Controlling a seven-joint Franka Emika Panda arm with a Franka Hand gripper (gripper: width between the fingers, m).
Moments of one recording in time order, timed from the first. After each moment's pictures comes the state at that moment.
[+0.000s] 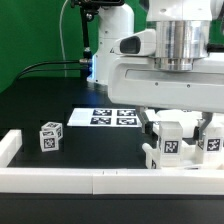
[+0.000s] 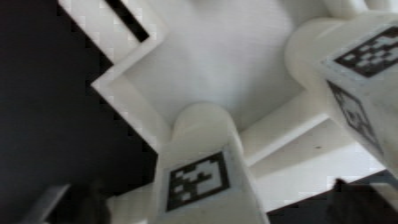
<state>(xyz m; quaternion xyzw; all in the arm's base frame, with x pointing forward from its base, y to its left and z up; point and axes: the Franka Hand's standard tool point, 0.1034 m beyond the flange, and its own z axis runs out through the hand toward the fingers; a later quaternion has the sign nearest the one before) 0.598 0.058 0.070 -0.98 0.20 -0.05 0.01</state>
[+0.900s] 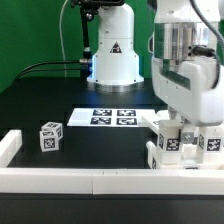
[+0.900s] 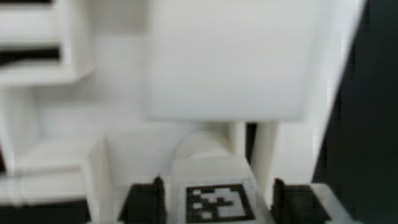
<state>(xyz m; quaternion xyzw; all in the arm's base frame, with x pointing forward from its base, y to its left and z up) 0.603 0.073 0.071 -0.69 0.72 -0.03 0.06</state>
